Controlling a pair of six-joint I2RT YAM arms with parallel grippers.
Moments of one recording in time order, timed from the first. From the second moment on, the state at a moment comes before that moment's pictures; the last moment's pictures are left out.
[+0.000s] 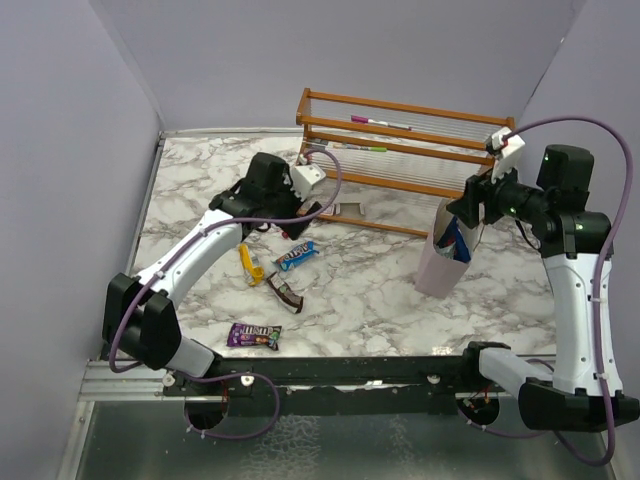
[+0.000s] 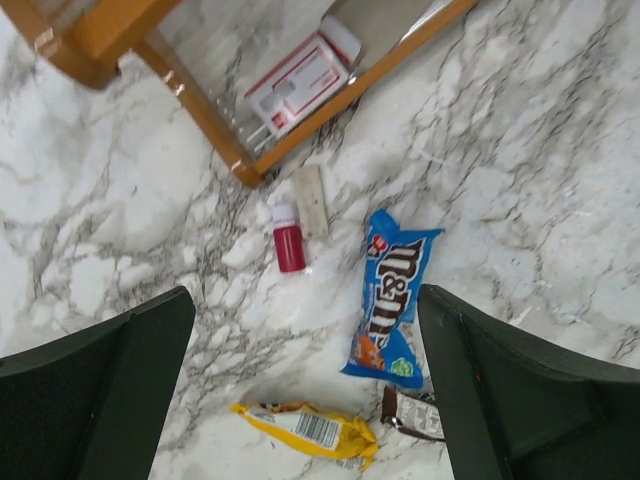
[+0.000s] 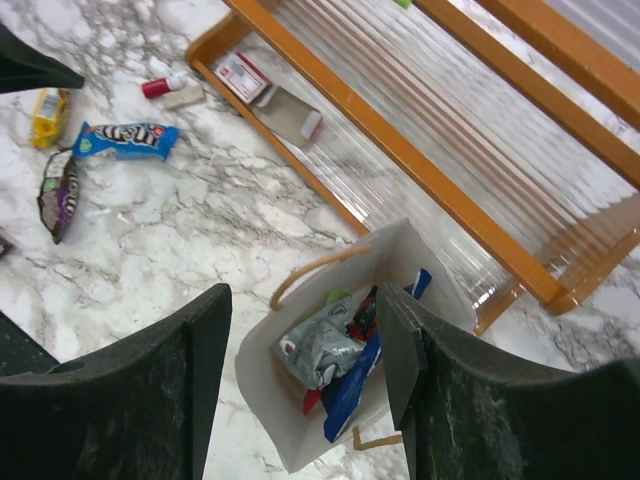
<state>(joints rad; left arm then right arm) -0.52 1.45 1.24 -0.50 0.16 0.34 -0.07 1.07 1.40 -0.91 -0.59 -0.33</state>
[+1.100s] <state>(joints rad) -0.10 1.59 1.00 -0.64 0.33 0.41 -0.06 1.06 1.38 -0.90 -0.70 -0.34</state>
